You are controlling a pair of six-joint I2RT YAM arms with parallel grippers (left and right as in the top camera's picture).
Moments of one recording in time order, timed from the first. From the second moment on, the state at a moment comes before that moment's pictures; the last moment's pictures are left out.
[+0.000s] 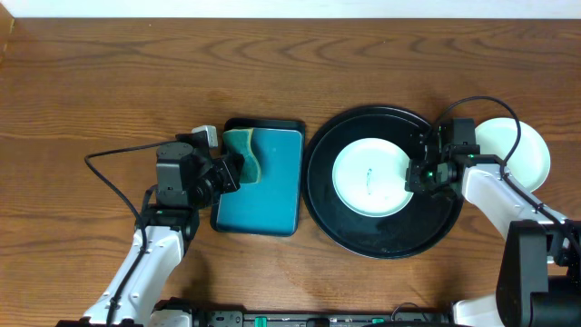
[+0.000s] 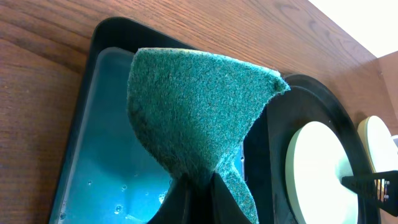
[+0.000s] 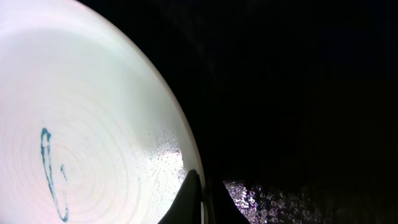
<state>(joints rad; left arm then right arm) -0.06 1.24 0.49 0.06 0.43 -0.46 0.03 1.65 0.82 -0.47 -0.19 0.19</state>
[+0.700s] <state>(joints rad) -0.38 1.24 0.66 -0.45 -0.04 -0.43 0.18 1.65 0.82 -0.43 -0.19 0.11</state>
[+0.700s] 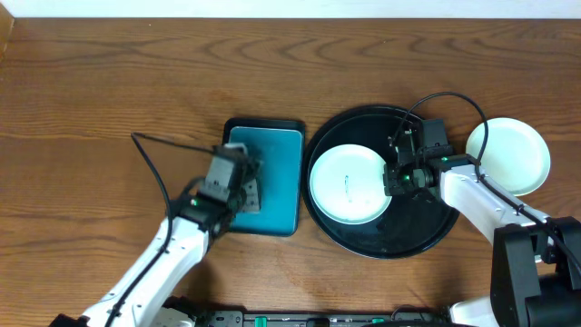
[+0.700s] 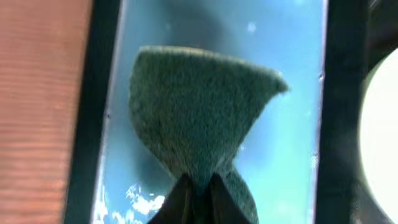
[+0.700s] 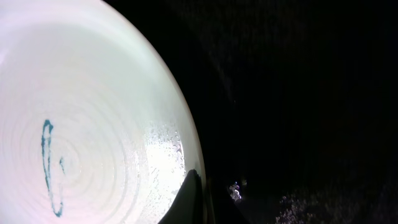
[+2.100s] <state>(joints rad) -0.79 1.88 1.10 -0.24 0.16 -0.43 0.18 1.65 0.82 -0.43 -0.19 0.10</state>
